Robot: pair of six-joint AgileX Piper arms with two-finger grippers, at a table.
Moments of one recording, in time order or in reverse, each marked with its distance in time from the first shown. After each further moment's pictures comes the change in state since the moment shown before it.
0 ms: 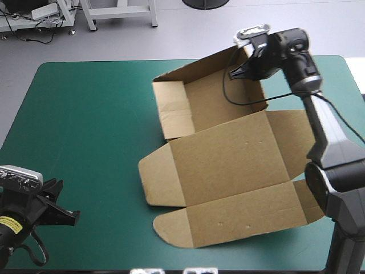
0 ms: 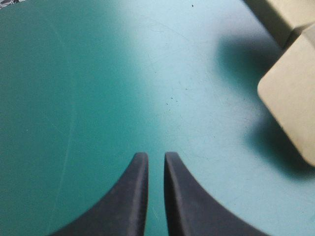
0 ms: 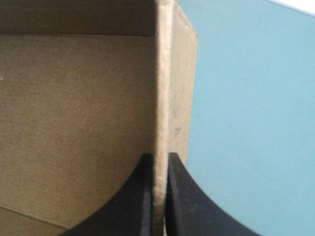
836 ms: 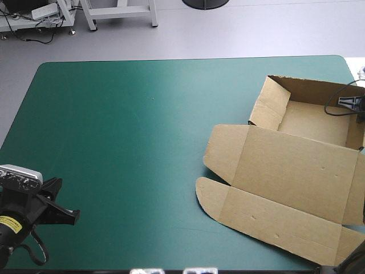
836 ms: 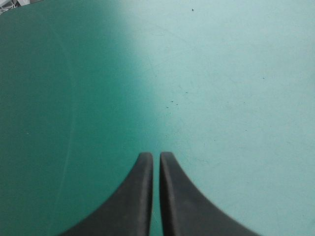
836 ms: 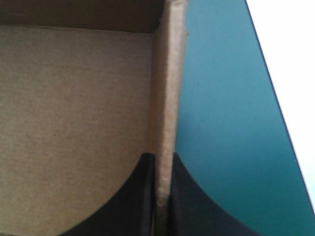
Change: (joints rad) left arm 0.000 0.000 0.000 0.000 -0.010 0.000; right arm -0.627 -0.175 0.590 0.036 -0.138 -0.020
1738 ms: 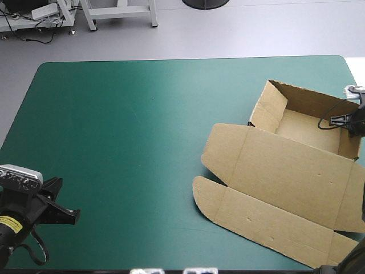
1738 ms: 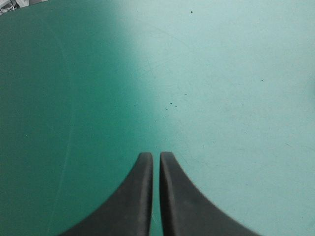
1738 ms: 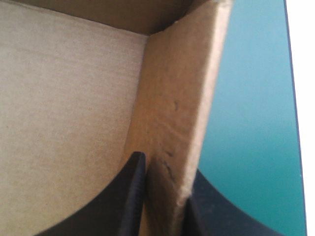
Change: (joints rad) left arm 0.000 0.000 0.001 -0.004 -0.007 0.000; right arm 0.007 0.031 0.161 -0.078 -0.116 -0.104
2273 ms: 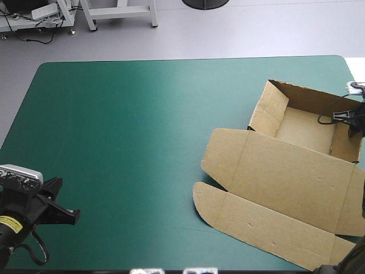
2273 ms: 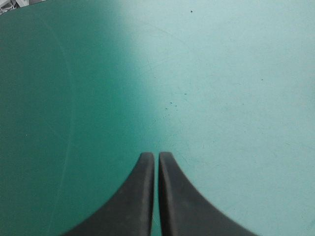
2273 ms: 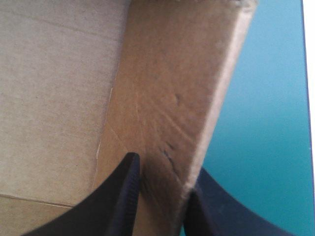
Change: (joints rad) left arm 0.000 0.000 0.000 0.000 0.001 0.001; right arm -0.002 0.020 -0.147 0.067 0.214 -0.032
